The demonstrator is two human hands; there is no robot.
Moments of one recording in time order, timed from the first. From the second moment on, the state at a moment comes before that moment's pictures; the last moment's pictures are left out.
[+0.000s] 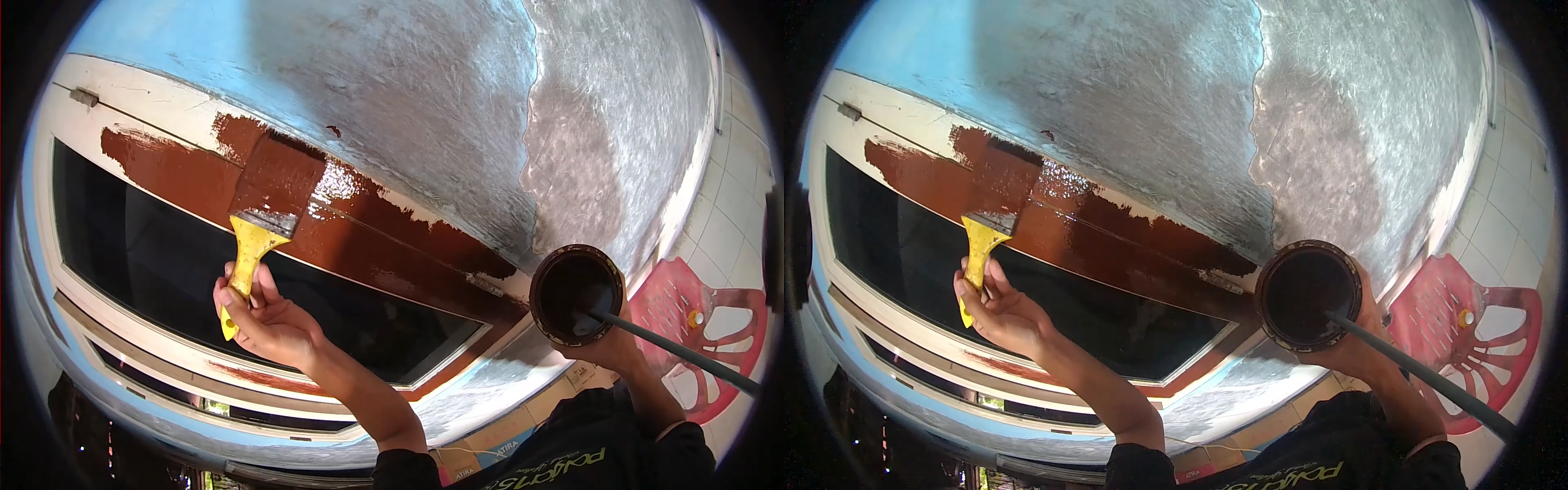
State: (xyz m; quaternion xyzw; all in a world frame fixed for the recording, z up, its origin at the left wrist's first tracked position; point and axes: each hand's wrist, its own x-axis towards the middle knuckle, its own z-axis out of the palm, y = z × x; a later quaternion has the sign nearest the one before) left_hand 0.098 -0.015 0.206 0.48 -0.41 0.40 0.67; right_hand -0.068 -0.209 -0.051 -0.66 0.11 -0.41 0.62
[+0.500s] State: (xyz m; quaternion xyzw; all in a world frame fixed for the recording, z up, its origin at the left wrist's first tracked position) left_hand 0.101 -0.025 0.224 0.48 -0.42 0.41 0.65; right_hand -0.071 -0.211 -0.055 -0.70 0.11 -0.39 0.59
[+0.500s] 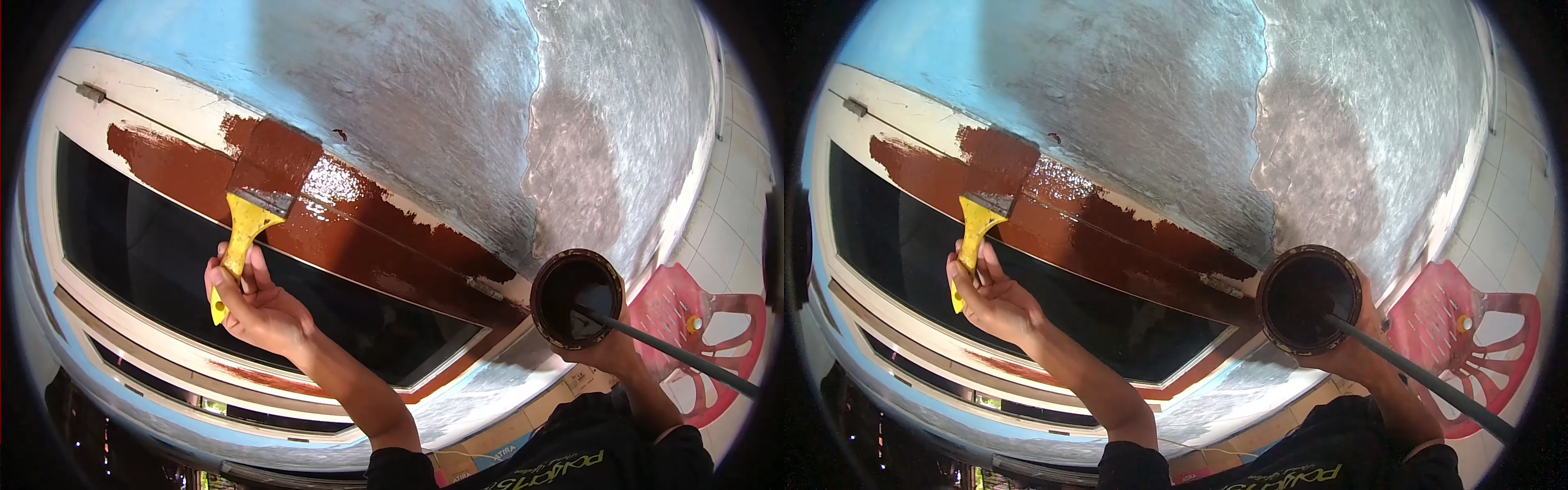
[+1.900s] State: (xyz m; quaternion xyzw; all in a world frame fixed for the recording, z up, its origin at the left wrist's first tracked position) left_hand 0.084 -0.019 0.108 0.52 -0.35 0.38 0.68; right_hand -0.088 -0.206 -0.080 -0.71 0.12 -0.33 0.61
